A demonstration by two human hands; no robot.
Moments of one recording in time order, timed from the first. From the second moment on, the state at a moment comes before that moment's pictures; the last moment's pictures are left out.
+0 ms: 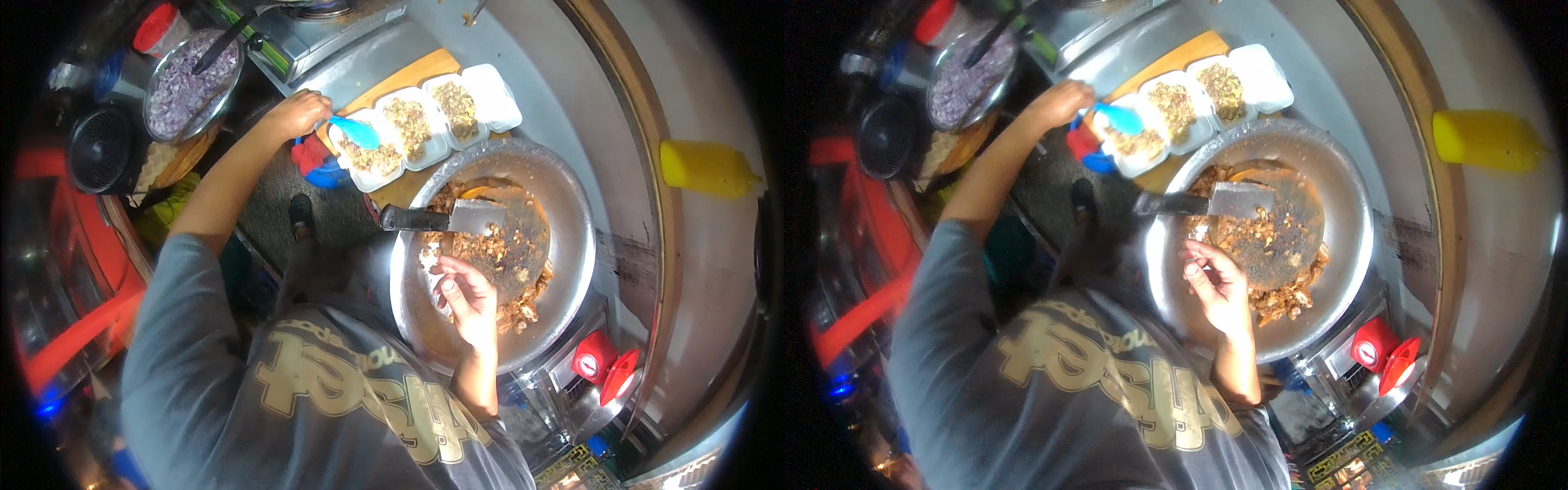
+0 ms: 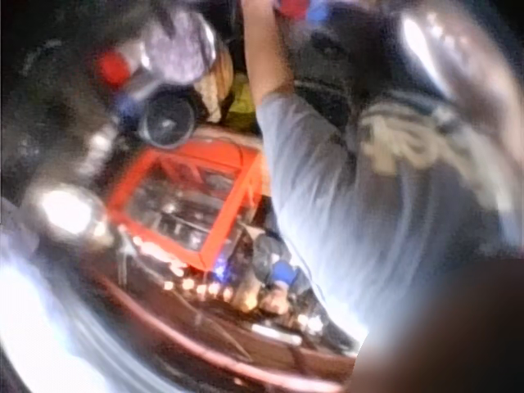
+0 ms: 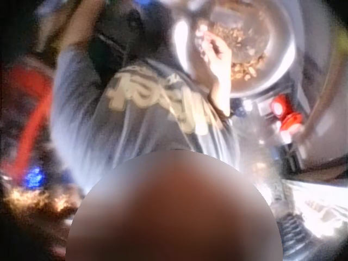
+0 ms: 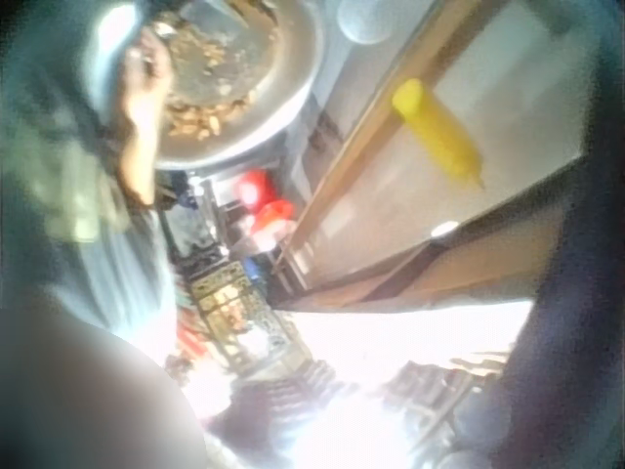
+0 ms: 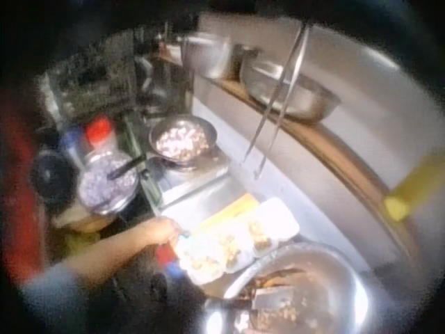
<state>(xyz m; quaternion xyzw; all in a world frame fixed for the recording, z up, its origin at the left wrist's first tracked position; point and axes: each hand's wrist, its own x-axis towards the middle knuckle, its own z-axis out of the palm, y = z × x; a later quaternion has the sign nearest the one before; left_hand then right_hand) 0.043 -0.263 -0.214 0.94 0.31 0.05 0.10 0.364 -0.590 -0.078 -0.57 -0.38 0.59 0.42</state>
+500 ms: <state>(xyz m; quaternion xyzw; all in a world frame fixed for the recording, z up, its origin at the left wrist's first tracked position) 0.077 -0.293 -0.178 0.97 0.24 0.05 0.09 0.360 -0.591 -0.072 -0.62 -0.38 0.54 0.43</state>
